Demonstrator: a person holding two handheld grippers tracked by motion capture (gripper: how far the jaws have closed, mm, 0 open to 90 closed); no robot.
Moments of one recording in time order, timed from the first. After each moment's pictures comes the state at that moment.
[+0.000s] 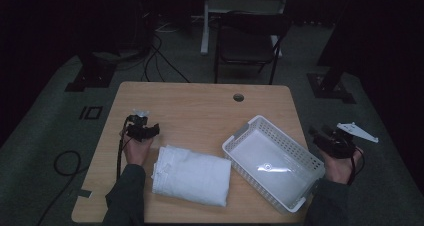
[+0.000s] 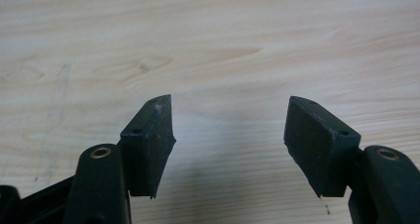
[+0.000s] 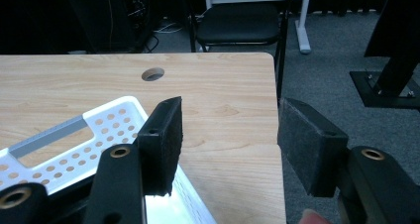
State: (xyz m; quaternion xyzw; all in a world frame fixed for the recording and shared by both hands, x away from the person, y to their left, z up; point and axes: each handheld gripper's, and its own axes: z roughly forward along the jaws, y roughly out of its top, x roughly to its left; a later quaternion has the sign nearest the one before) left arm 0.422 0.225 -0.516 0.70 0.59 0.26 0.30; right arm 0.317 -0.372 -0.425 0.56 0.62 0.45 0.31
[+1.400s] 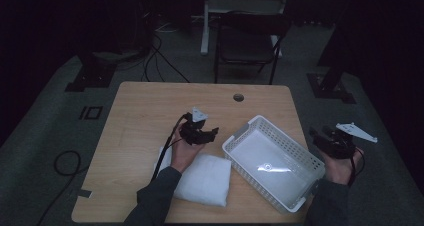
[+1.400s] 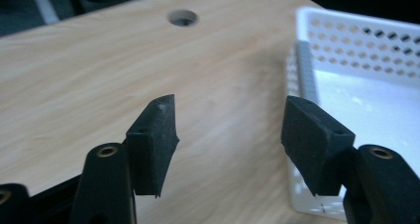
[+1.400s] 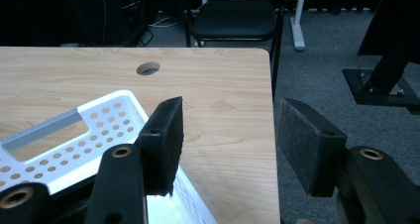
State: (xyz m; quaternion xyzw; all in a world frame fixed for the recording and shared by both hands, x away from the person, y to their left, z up) left arm 0.382 0.051 -0.459 0.80 0.40 0.18 0.42; right arm 0.315 -0.370 -0.424 0.57 0.63 0.43 0.32
